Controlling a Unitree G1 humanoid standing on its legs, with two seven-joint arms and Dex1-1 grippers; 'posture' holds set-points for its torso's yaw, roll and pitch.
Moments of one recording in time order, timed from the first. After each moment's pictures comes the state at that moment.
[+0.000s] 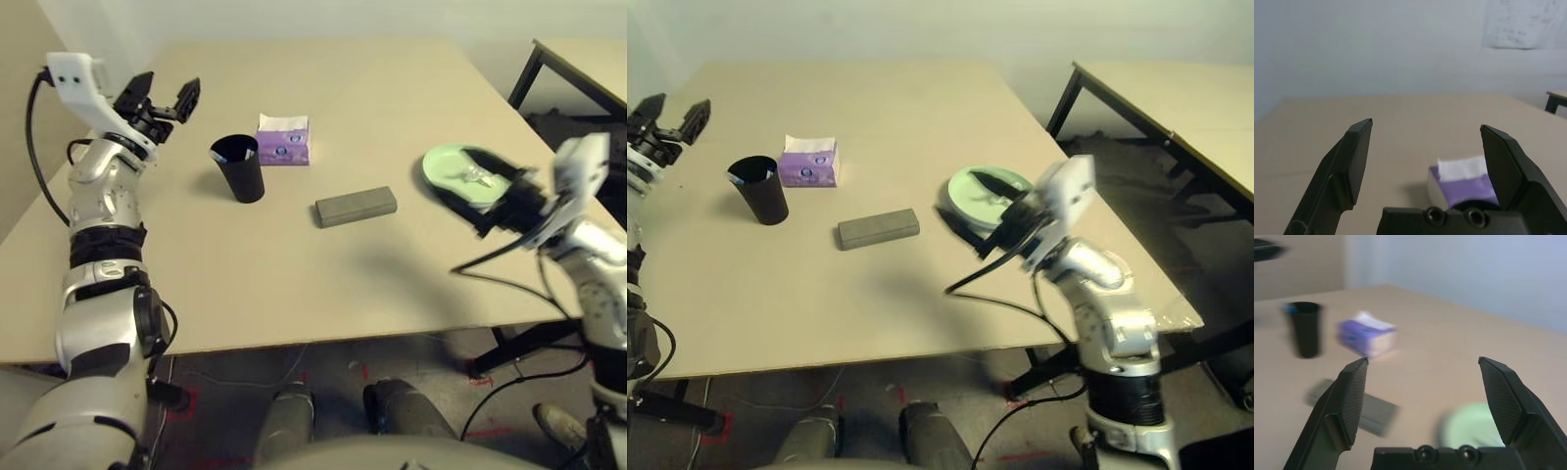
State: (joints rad) left arm -0.75 0.66 0.39 0.67 -0.38 -0.01 -0.63; right arm -0.26 -0.68 -0.39 -0.14 0.58 0.33 0.72
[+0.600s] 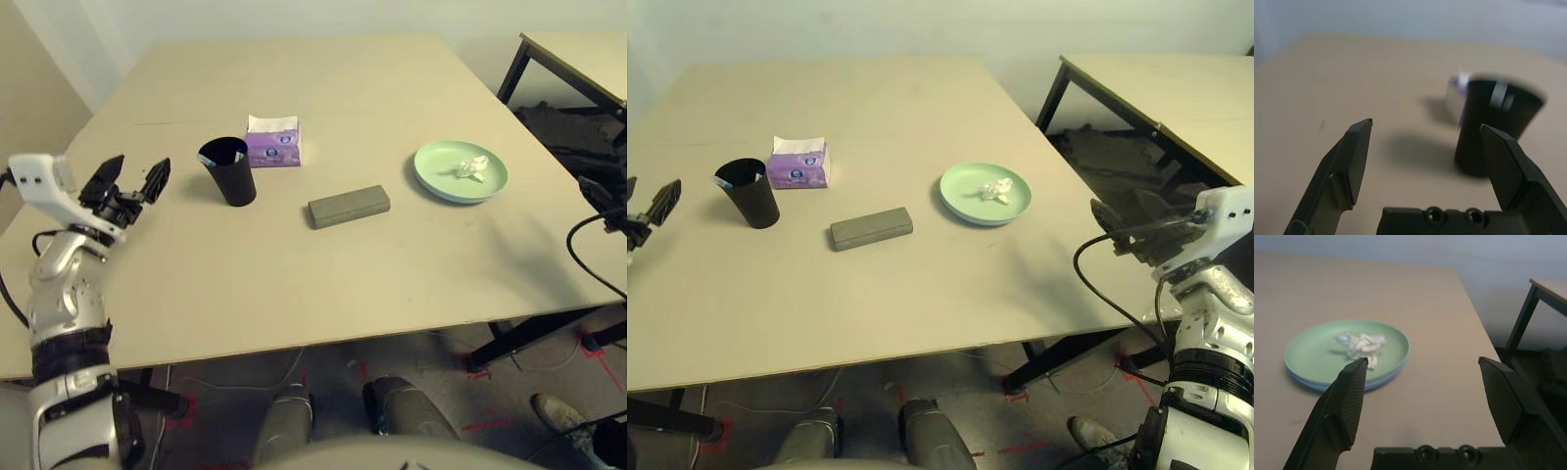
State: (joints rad) left arm -0.15 0.61 0.54 0.28 -0.48 0.09 -0.58; right arm -0.49 -0.80 -0.47 1.01 0.39 -0.30 0.98
